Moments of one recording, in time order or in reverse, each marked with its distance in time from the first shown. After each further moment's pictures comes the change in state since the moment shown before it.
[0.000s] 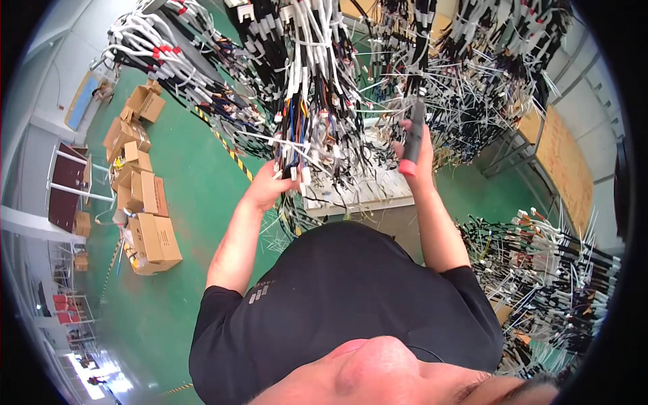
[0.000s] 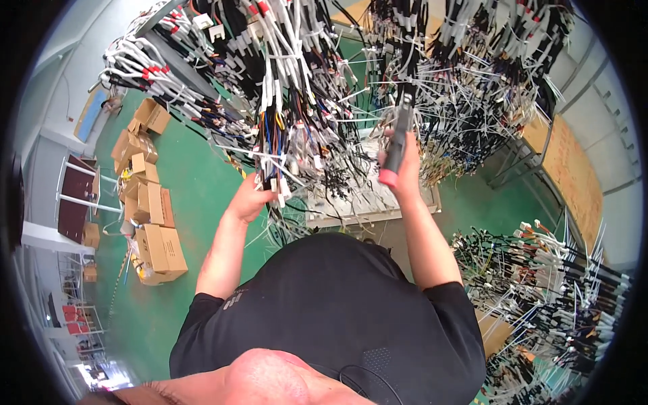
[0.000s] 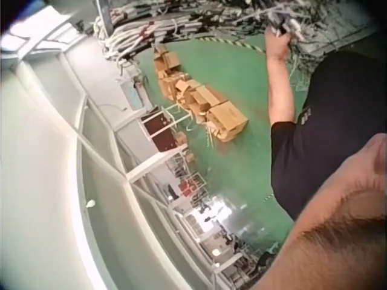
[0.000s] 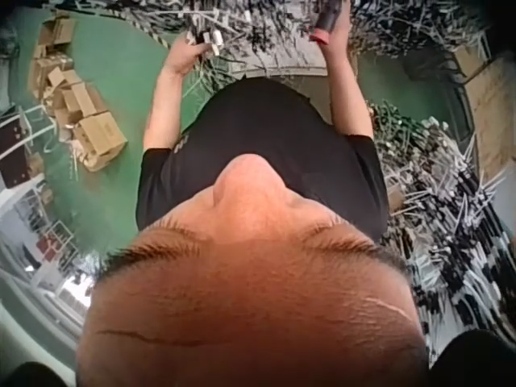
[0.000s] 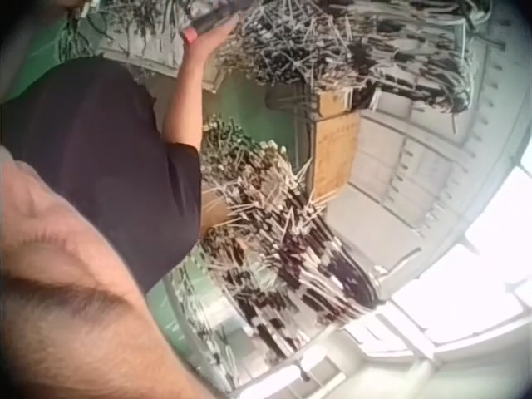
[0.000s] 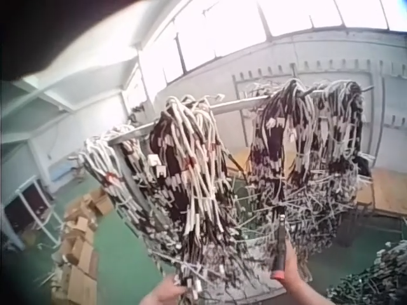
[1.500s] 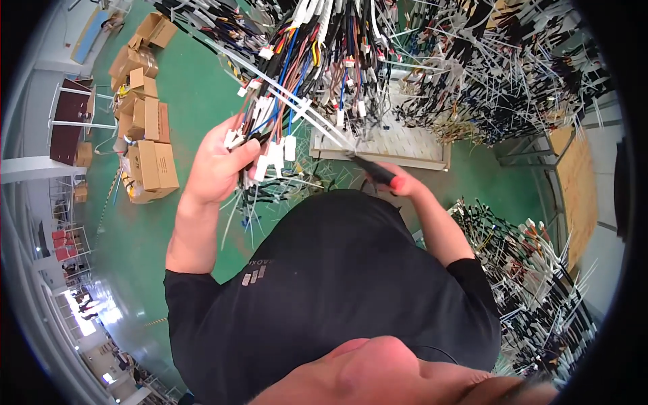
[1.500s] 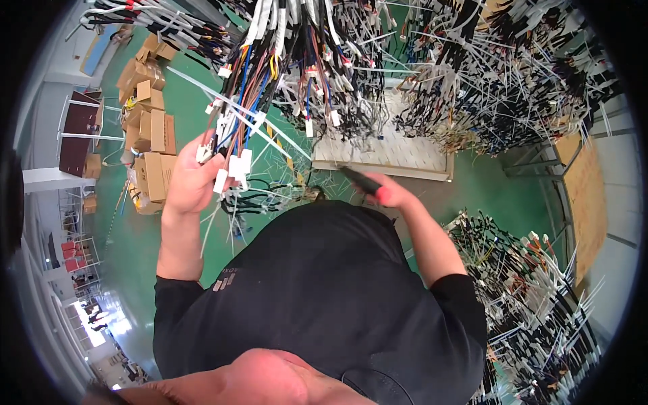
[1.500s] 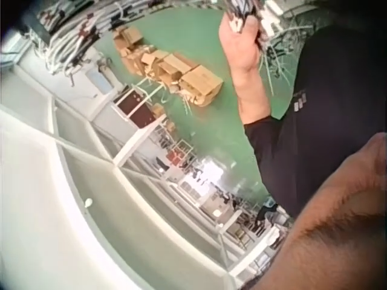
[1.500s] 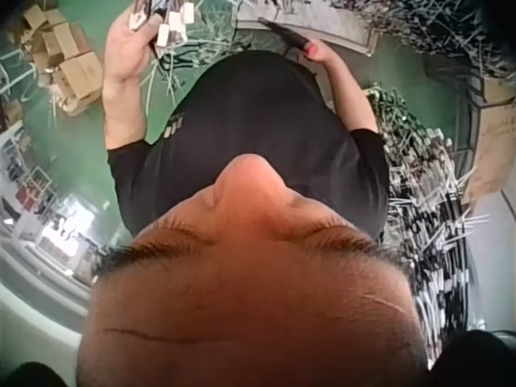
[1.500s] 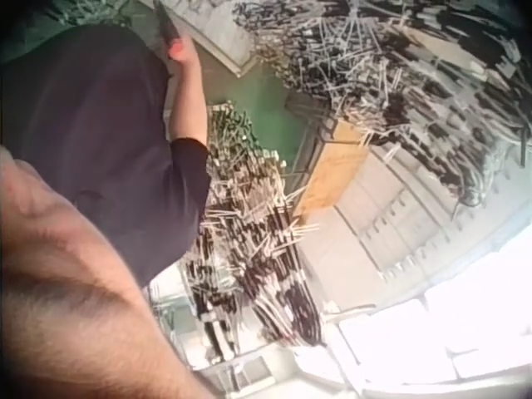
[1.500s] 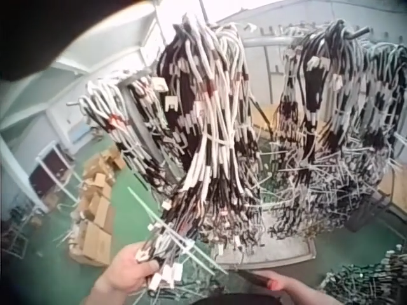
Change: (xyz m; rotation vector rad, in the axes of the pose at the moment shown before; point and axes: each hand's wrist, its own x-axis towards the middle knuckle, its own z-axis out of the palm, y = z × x) left_hand -0.103 0.079 0.024 -0.047 0.177 0.055; right_hand -0.121 0.168 -0.006 0.260 -1.224 0.545
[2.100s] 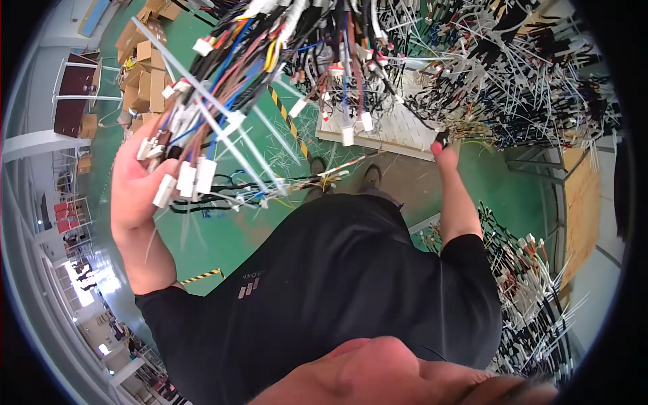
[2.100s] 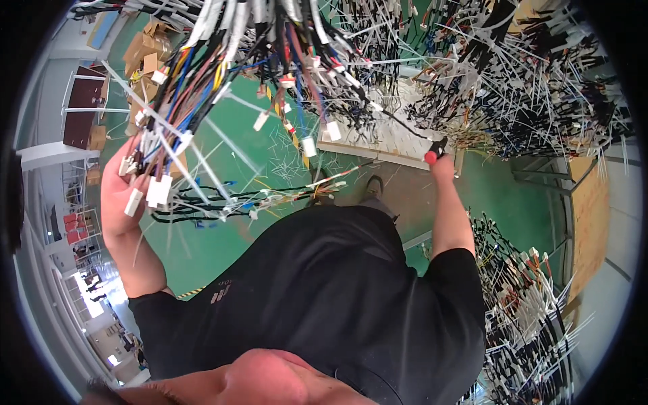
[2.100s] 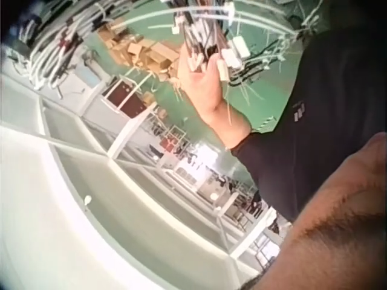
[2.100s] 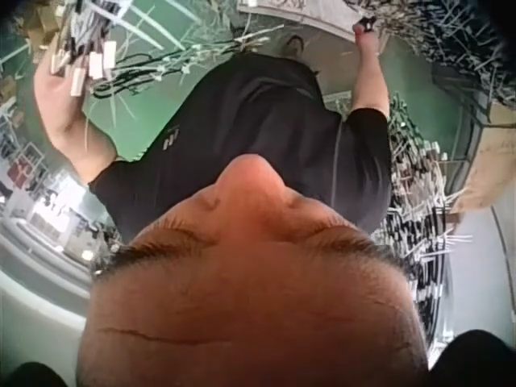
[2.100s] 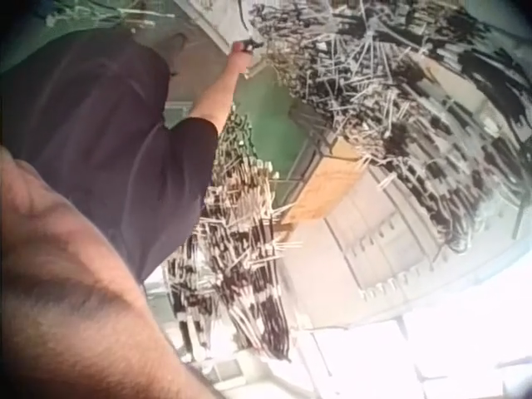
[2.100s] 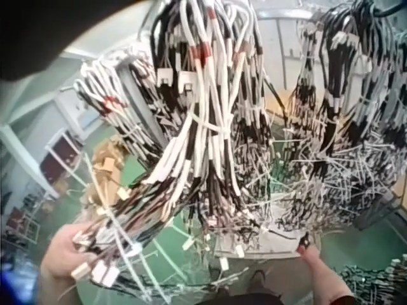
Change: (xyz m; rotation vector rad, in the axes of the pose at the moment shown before) left_hand -0.061 0.078 -0.038 0.503 0.302 -0.021; right_hand -0.025 0.124 -0.160 -0.724 1.001 0.785
